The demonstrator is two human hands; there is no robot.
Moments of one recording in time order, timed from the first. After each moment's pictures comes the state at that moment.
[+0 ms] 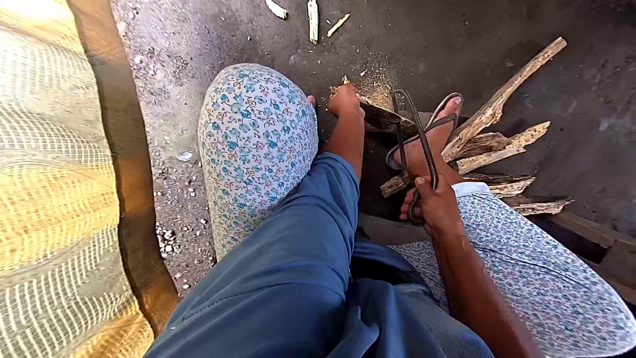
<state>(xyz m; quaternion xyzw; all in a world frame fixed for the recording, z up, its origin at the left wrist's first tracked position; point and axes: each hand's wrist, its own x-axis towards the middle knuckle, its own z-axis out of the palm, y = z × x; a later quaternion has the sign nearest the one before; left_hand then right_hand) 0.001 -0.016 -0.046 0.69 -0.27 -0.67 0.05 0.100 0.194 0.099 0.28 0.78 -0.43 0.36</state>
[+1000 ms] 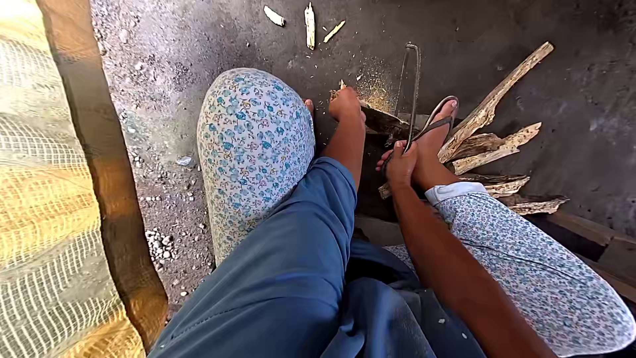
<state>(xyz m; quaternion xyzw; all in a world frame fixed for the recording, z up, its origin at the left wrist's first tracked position) 0.007 -0.006 -0.031 0.68 -0.26 -0.68 0.05 0.075 0.160 -0.030 0.18 0.83 -0.49 0.22</state>
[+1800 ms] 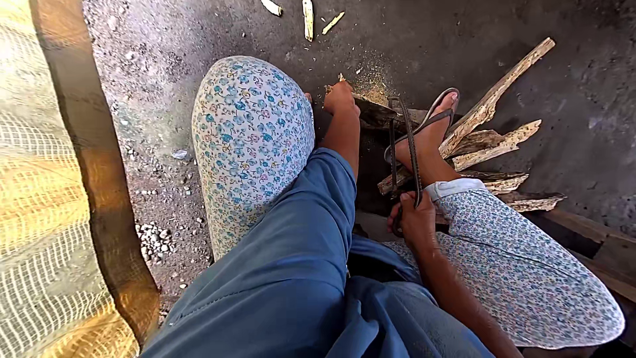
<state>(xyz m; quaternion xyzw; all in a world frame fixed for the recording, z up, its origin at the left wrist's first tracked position) 0.006 -0.015 -0.043 0.69 -0.26 -0.67 0.03 0.152 0.205 0.081 0.24 0.80 -0.43 0.33</state>
